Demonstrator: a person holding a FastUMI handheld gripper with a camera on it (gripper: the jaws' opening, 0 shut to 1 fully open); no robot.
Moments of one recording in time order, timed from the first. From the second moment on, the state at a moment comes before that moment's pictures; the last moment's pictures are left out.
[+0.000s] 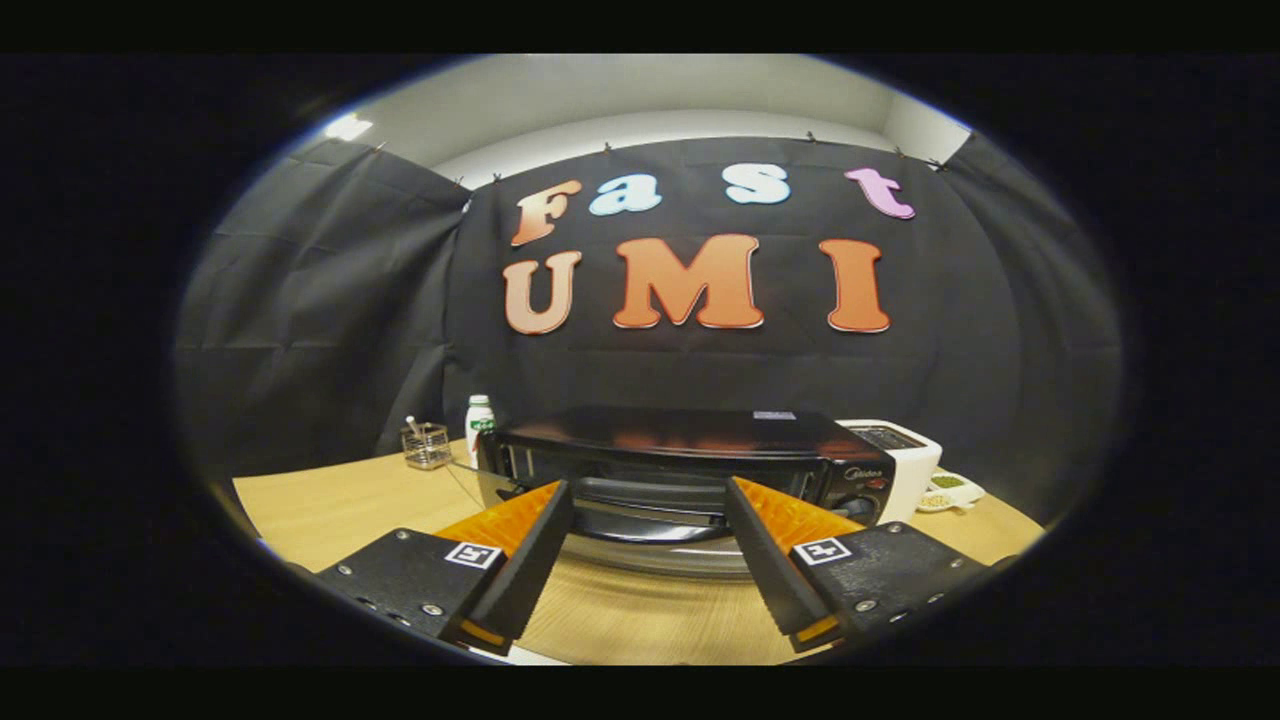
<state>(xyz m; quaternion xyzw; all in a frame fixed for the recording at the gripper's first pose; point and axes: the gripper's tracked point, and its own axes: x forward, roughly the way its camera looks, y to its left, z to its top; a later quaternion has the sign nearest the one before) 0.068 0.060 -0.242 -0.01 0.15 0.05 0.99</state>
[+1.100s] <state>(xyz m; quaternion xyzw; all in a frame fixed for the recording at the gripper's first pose) -0.039 0.065 -0.325 0.07 0.29 0.09 0.95</state>
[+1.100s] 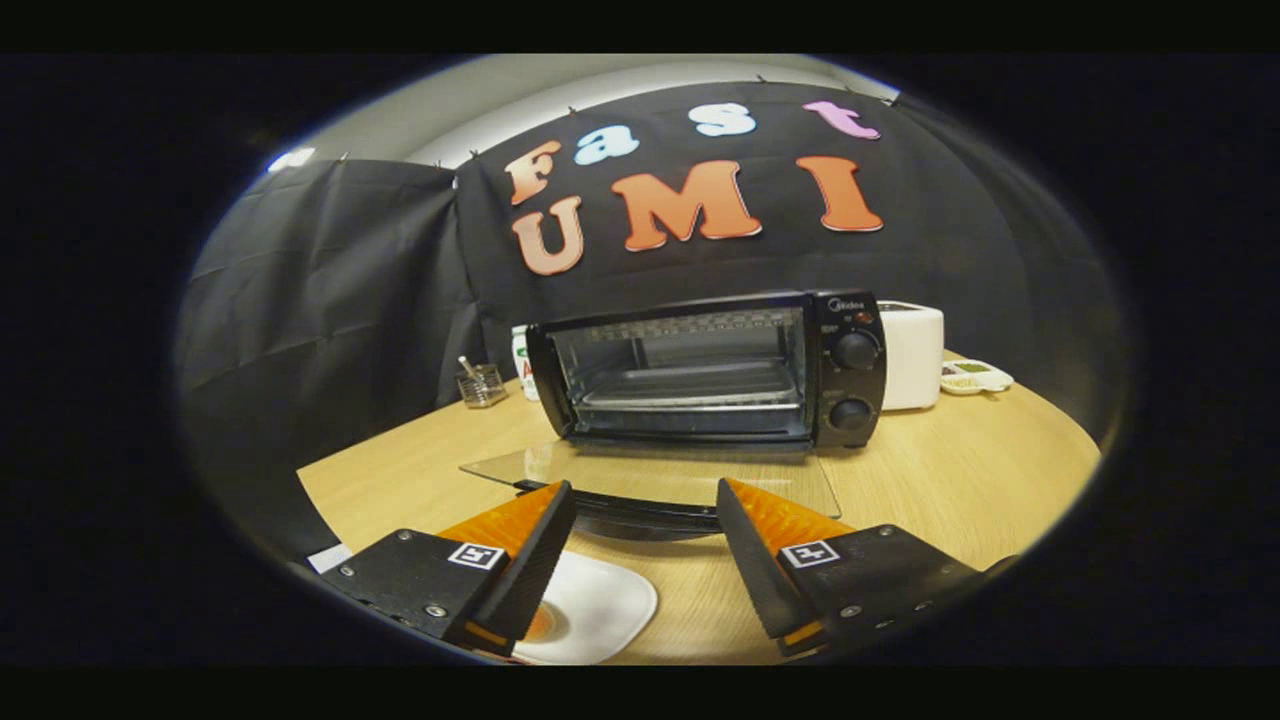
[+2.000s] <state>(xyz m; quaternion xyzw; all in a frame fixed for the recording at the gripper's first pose) -0.107 0.102 -0.305 0.09 0.31 0.17 0.93</state>
